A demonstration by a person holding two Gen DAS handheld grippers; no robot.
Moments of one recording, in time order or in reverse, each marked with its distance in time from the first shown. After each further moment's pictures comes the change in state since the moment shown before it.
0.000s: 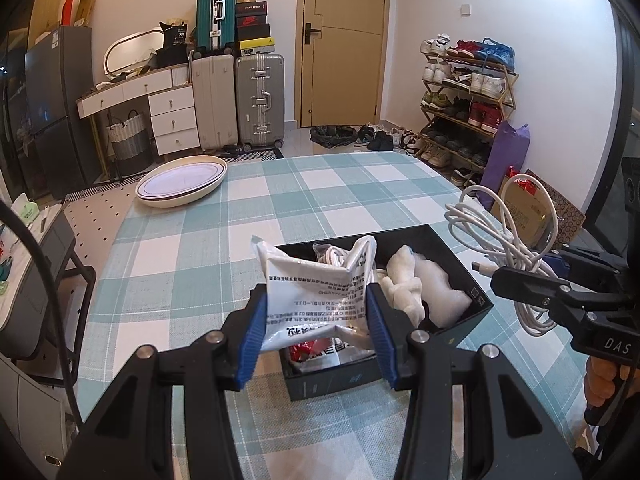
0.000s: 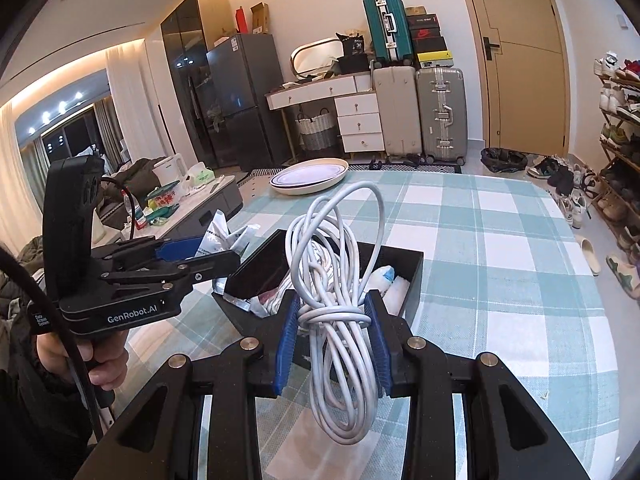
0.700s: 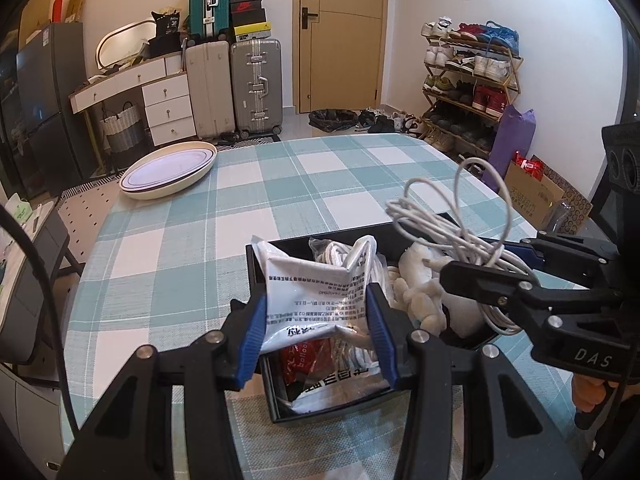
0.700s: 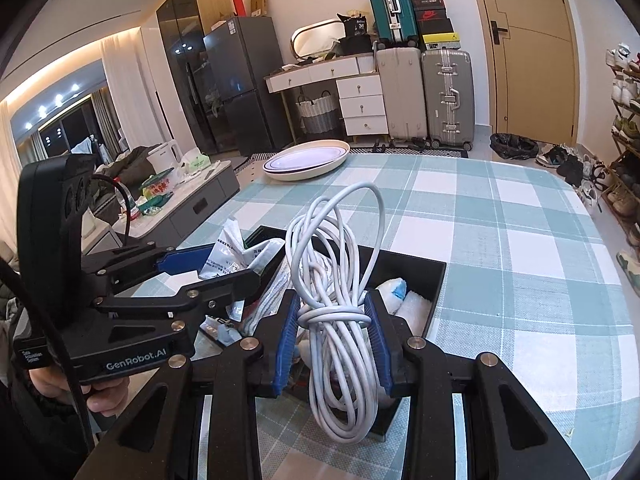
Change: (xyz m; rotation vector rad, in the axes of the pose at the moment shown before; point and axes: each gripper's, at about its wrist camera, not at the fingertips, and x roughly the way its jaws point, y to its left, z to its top) left arm 0.043 -0.003 0.003 0.024 0.051 0.011; right arm 0.068 -0.009 0.015 -0.002 0.065 0.007
